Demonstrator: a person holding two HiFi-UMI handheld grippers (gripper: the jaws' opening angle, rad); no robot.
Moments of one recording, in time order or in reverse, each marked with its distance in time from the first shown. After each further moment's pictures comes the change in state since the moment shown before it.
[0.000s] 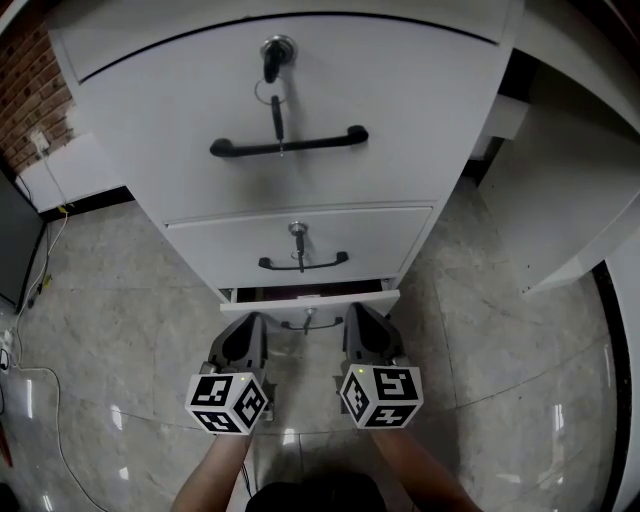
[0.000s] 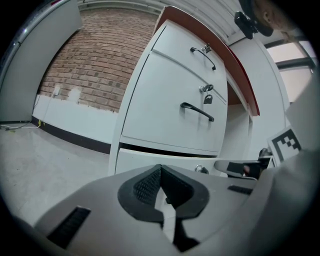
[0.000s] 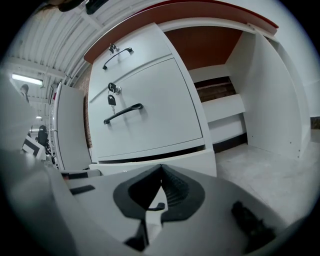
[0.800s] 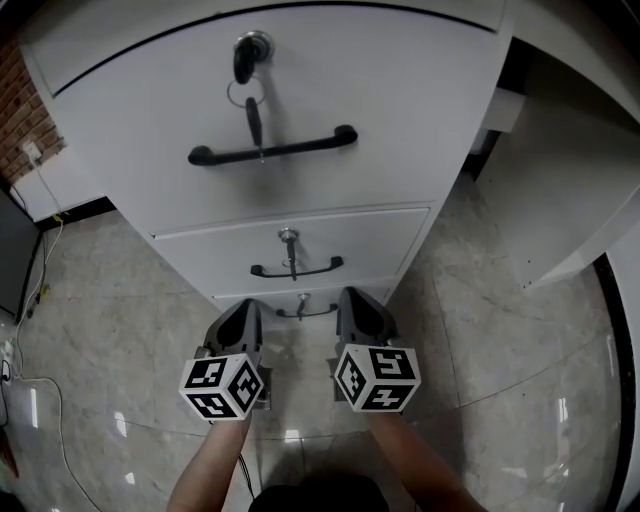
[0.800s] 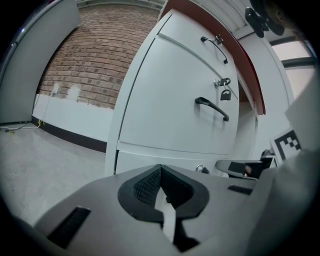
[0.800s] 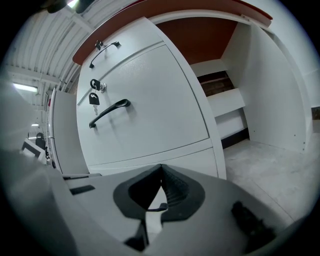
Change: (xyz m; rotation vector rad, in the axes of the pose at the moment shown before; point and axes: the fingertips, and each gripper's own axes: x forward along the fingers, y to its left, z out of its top) left arm 0.032 0.014 0.012 -0.004 0.033 0.022; right arm 0.033 -0.006 0.009 0.058 -0.005 -0.004
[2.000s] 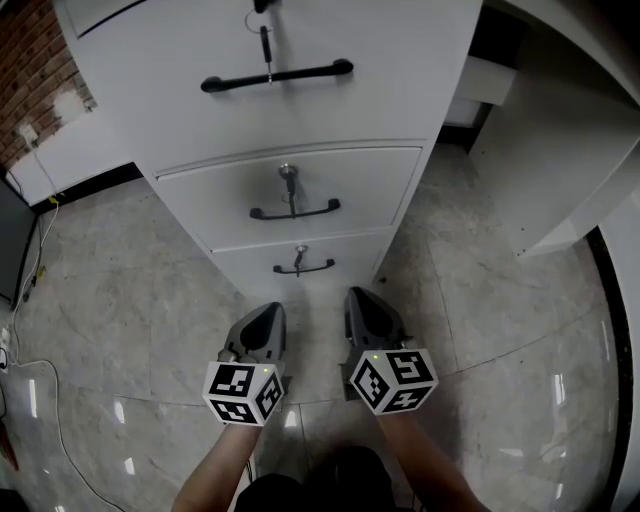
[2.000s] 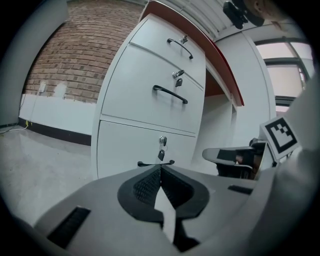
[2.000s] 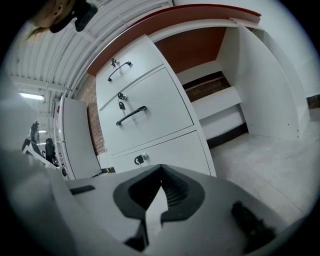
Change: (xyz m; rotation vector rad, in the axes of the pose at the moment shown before) left arm -0.051 -0.056 -0.062 0.095 0.055 -0.139; right arm -0.073 0.009 -0.037 0.035 -0.015 0.076
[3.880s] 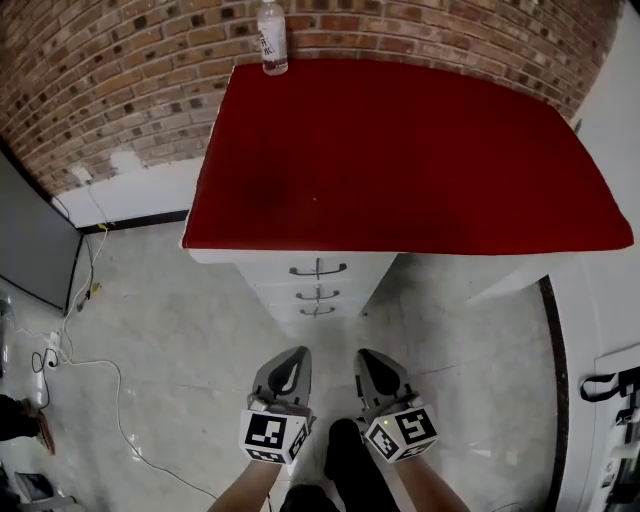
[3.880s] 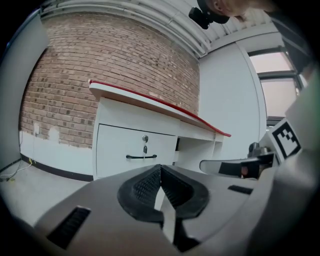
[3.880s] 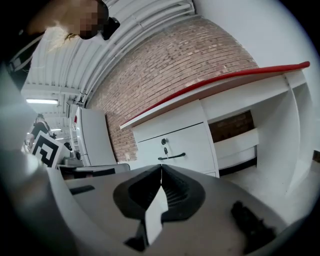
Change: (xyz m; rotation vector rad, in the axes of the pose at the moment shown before) left arm -0.173 -0.134 0.331 0.048 -0.057 -0.033; right arm -0.156 0.163 0.306 -0.084 0.057 0.127
